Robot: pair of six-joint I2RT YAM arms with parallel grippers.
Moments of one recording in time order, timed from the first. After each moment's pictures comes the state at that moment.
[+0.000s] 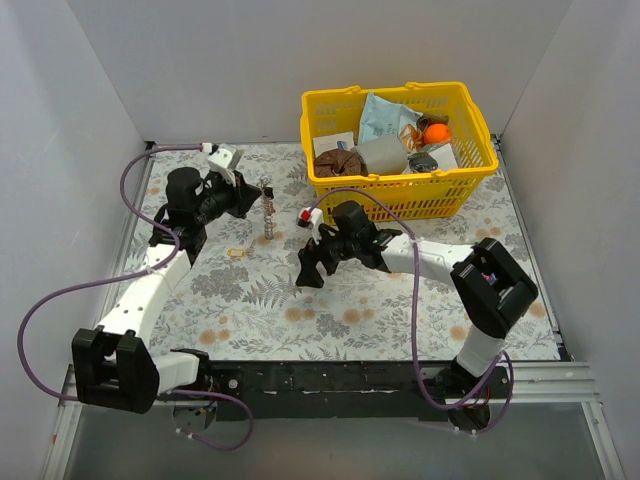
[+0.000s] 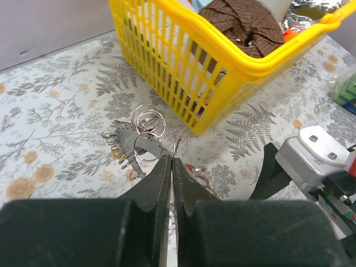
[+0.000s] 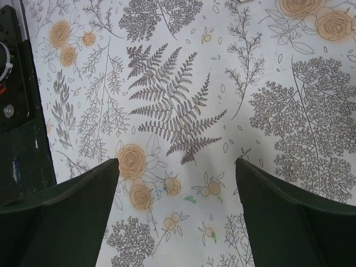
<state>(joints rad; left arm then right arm) -0.17 1.21 0.95 0.02 0.52 -0.02 0.79 1.71 1.02 0.04 -0.59 0.00</state>
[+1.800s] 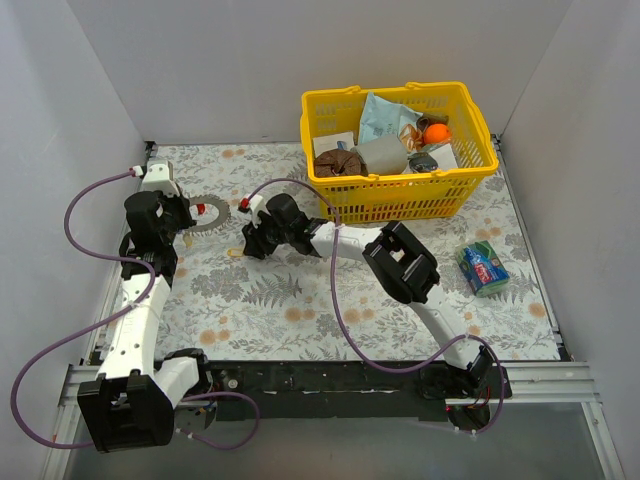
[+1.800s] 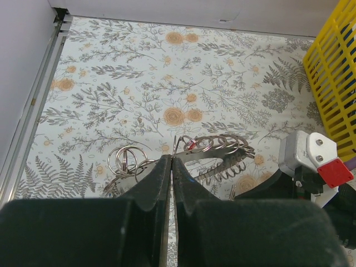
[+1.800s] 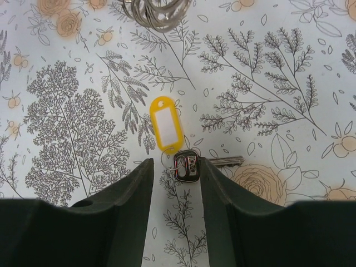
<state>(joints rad) 0.11 1.00 0.81 -0.06 0.08 -0.06 0.92 2.36 1.72 0.13 -0.38 0.05</state>
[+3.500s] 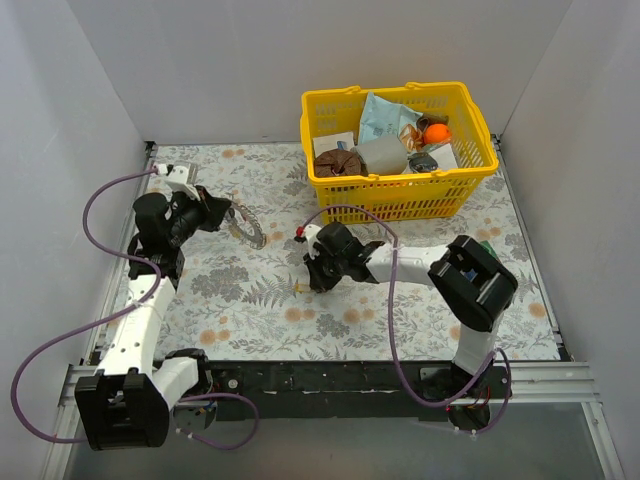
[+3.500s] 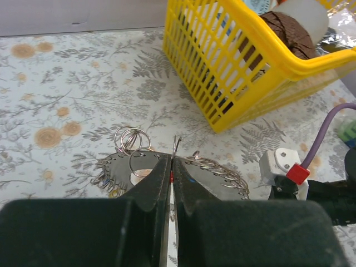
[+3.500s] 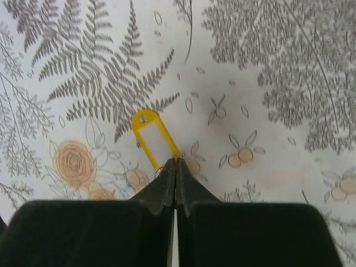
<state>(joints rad) 0.05 1.00 0.78 0.04 0.51 -0.17 0.89 1.85 1.04 -0.03 -0.26 0.14</state>
